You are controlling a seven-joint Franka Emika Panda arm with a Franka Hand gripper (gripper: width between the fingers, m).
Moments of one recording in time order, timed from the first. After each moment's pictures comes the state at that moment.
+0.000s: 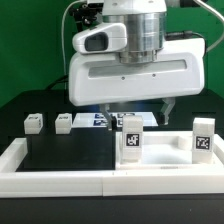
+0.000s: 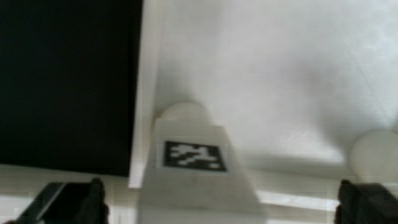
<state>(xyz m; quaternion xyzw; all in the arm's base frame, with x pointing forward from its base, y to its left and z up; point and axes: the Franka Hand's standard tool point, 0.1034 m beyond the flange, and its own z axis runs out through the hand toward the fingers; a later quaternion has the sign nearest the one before) 0.605 -0.005 0.082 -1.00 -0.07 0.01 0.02</state>
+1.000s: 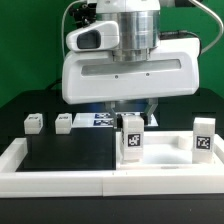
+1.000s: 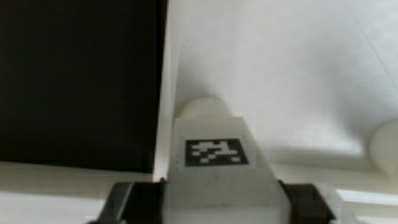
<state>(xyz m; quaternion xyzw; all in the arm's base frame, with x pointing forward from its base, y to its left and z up) 0.605 -0.009 0.084 -1.00 -0.05 0.01 0.01</state>
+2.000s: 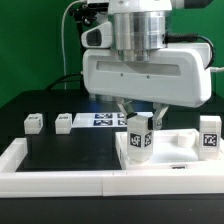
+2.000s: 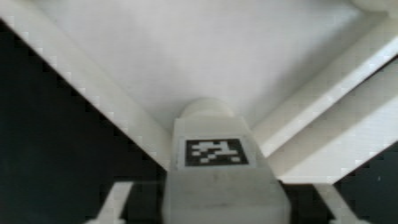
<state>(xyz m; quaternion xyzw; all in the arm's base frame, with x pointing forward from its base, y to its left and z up) 0.607 0.011 0.082 -0.92 0.38 0.00 0.02</state>
